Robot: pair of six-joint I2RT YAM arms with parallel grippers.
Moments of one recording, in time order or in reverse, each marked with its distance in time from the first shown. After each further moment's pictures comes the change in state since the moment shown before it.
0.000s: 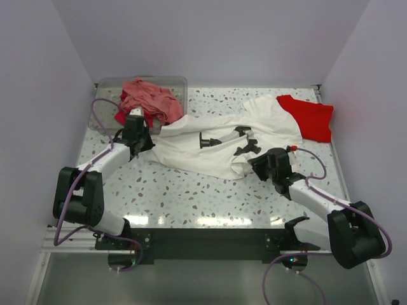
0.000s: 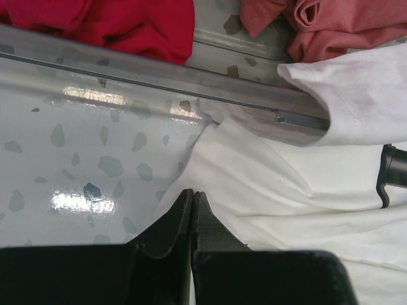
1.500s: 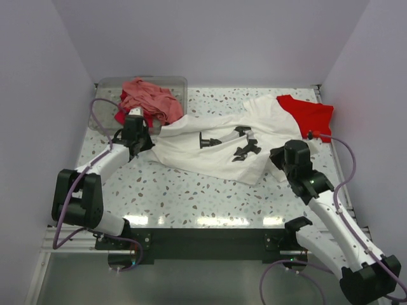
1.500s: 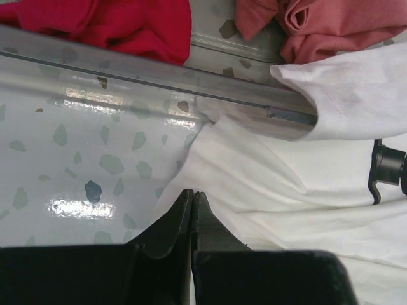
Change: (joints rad) left arm 0.000 -0.014 -0.002 -0.003 0.002 0.000; right arm -0.001 -0.337 0.259 -0.455 0.240 -0.246
